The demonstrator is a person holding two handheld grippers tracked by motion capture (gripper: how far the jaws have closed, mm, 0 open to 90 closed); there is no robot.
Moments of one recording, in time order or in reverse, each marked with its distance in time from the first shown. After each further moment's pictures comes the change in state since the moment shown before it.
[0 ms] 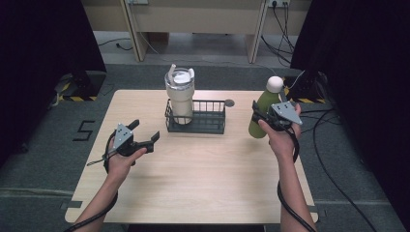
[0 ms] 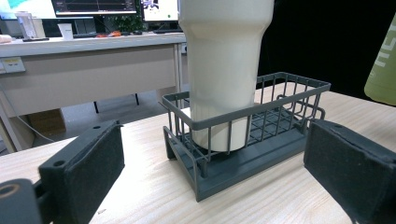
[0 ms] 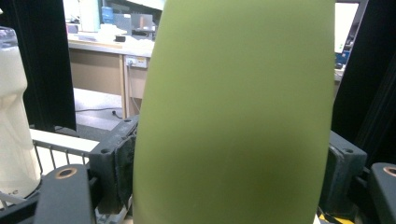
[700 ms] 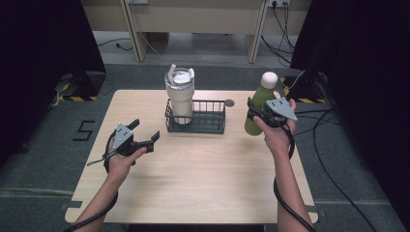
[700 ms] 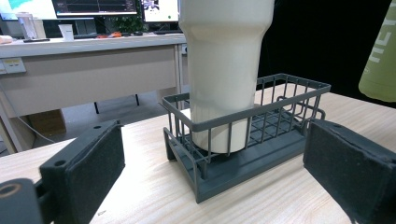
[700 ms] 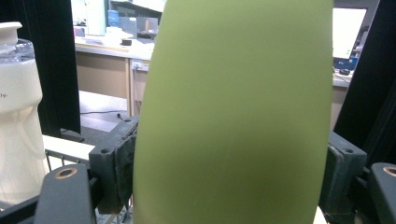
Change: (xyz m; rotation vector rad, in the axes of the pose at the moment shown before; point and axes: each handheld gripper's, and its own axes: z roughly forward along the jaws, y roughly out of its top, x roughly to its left) left arm 0.000 0.001 0.000 -0.004 0.000 0.000; right arm 0.013 0.011 0.007 -0.013 0.019 -0.007
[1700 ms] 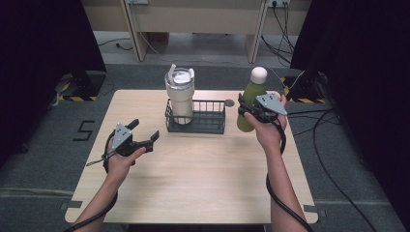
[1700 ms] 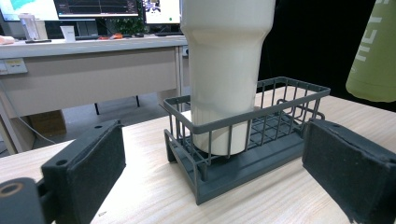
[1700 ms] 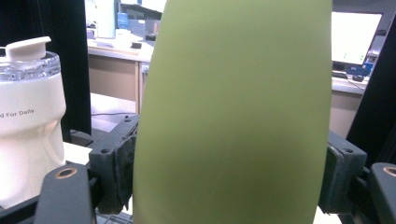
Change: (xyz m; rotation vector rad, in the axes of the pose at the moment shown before) left arm 0.000 0.001 -0.002 -0.006 0.004 -0.006; right arm 0.023 0.013 0.012 -0.008 0.030 -0.007
